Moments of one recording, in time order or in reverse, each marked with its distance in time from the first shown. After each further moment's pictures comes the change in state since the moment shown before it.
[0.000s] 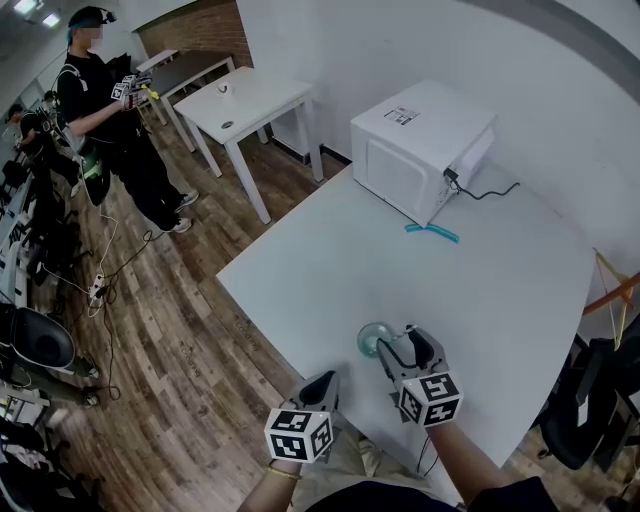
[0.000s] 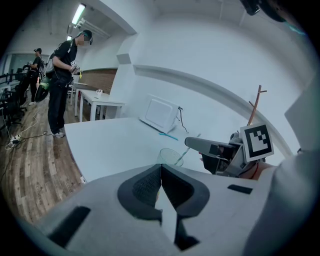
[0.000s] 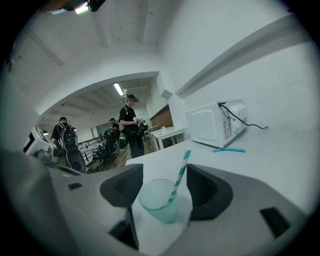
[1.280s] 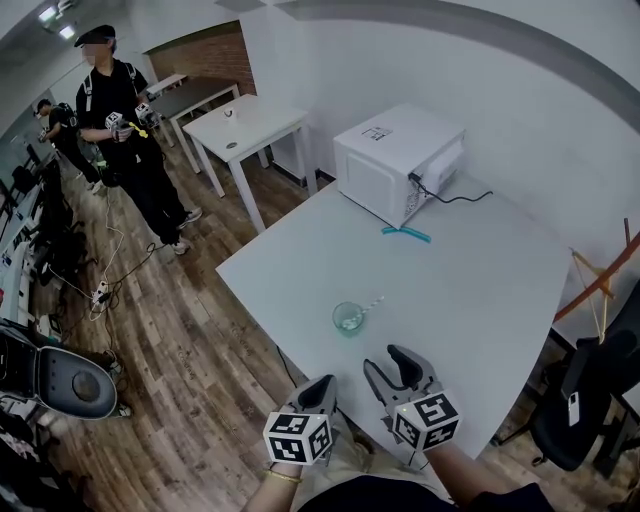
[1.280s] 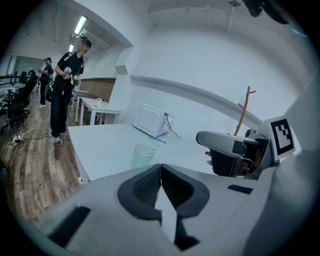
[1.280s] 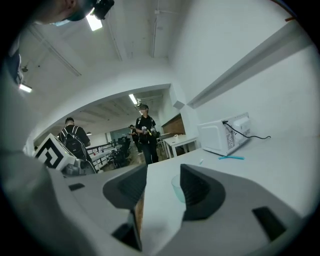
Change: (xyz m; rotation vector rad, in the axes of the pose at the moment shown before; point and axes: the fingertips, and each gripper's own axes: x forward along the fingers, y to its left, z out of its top) left arm -0.051 -0.090 -0.030 0.013 -0.097 0.005; right arm -0.138 0.048 0.015 -0.039 -0.091 0.135
